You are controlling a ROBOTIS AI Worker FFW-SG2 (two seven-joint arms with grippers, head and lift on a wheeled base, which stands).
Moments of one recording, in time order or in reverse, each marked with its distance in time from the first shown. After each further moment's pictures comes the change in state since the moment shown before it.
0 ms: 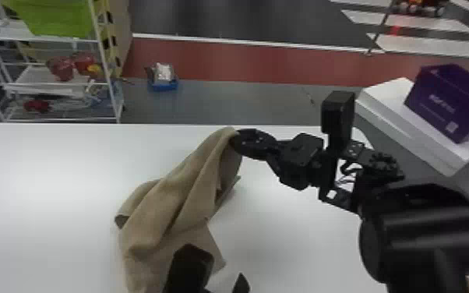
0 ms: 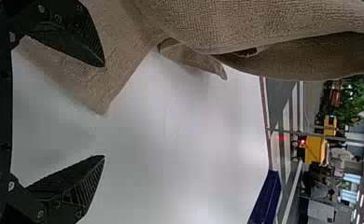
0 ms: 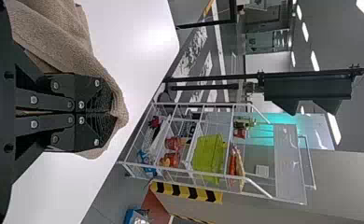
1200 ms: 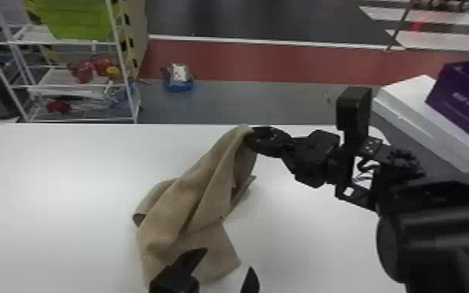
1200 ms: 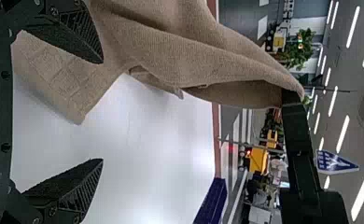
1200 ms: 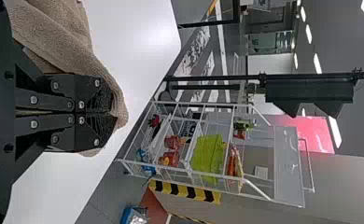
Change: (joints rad) left arm 0.185 0.013 0.067 -0.066 0.012 -0.323 -0.008; right arm -0.014 -0.005 0.014 0.004 0.021 -0.004 0.001
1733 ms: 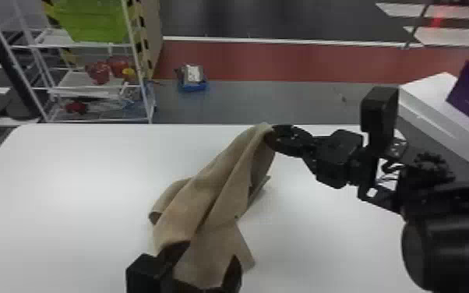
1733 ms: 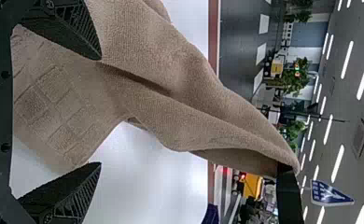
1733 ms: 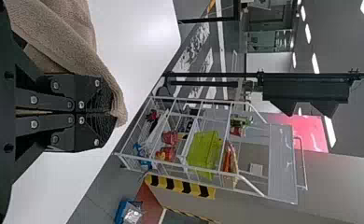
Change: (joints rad) left arm 0.023 -0.027 0.134 0.001 0.065 -0.028 -0.027; right arm 0.013 -0.009 -0.016 -0.001 -0.002 -0.043 0.000
